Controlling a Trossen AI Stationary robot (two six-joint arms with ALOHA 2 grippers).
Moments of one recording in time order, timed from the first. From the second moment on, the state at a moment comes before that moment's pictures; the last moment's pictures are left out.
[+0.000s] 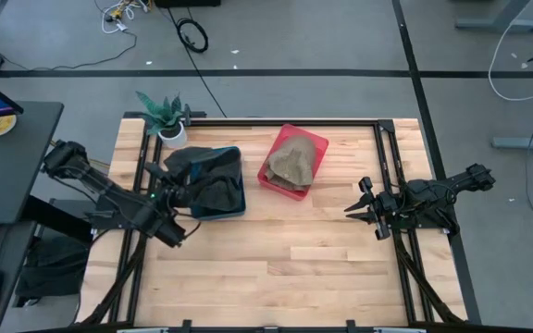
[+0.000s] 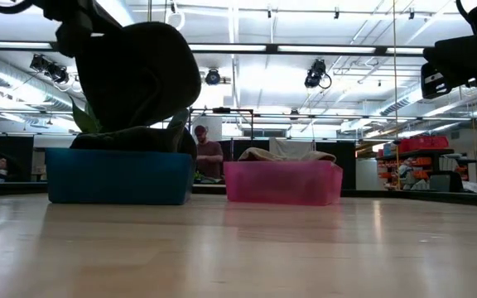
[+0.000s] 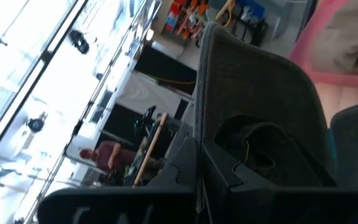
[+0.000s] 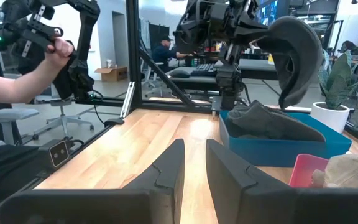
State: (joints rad) left arm -0.57 1.23 0.92 -1.52 -1.57 -0.80; right arm 0.34 0.01 0.02 0.02 0.12 -0.03
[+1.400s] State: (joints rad) left arm -0.36 1.26 0.92 -0.88 -0.49 -0.49; right arm 0.34 0.01 0.02 0.02 0.12 -0.03
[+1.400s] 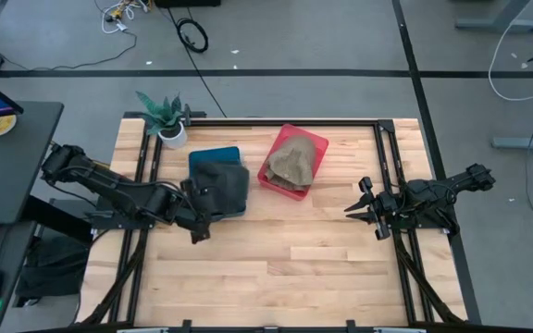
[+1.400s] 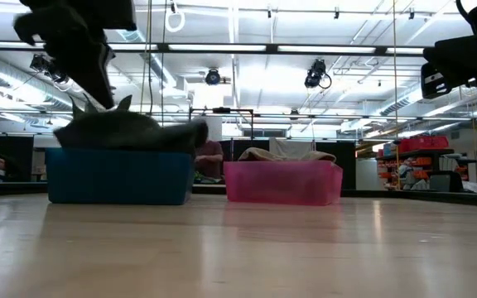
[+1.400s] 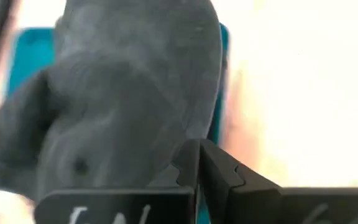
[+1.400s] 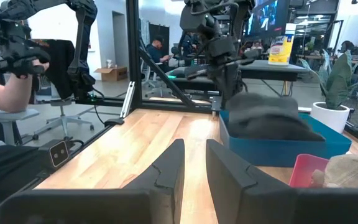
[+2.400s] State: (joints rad) left arm -0.25 1.27 0.92 -0.75 -0.87 -0.46; right arm 0.34 0.01 0.02 0.02 0.12 -0.03
